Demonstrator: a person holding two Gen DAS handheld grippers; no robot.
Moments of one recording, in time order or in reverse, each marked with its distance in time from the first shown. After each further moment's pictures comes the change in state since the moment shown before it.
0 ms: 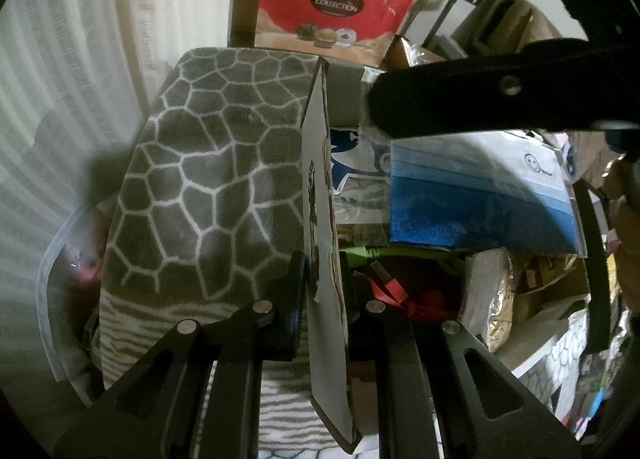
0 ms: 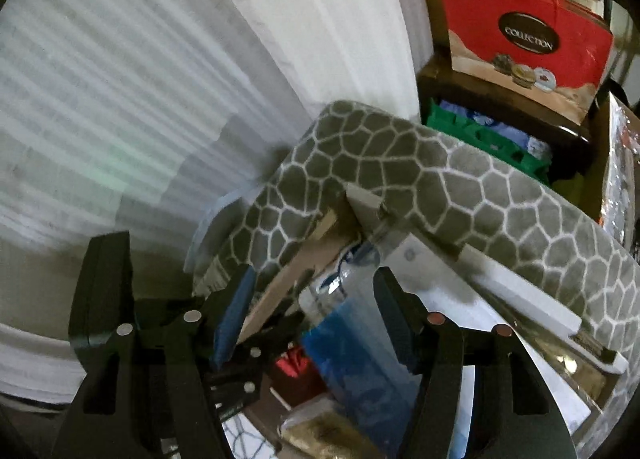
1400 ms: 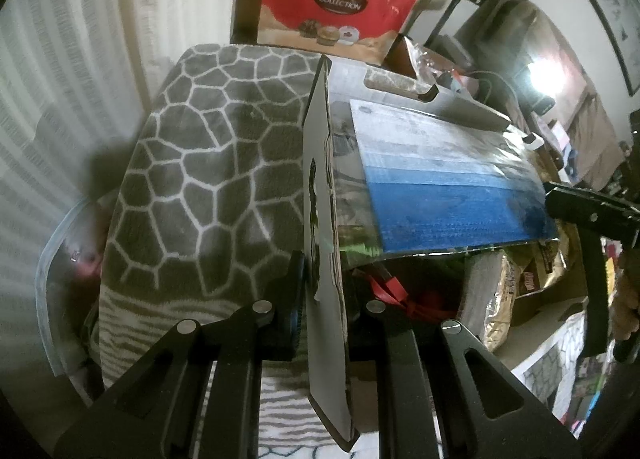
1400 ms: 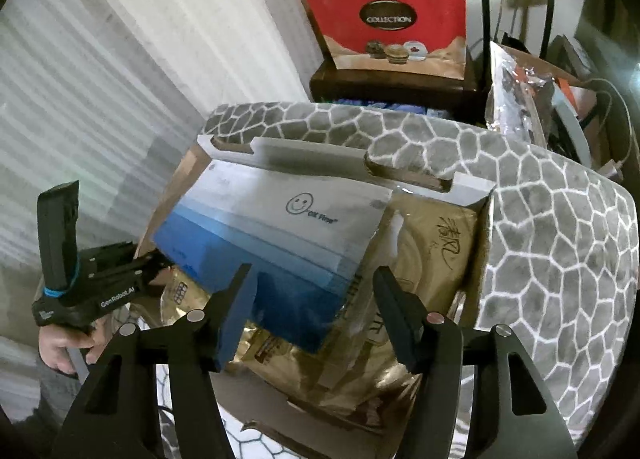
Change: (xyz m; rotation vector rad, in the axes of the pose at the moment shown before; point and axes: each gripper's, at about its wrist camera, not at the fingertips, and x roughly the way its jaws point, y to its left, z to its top) left arm 0.001 0.008 0.001 -0.017 0.011 -0.002; right arm -0.075 -0.079 -0.108 0.180 -0.160 -0.180
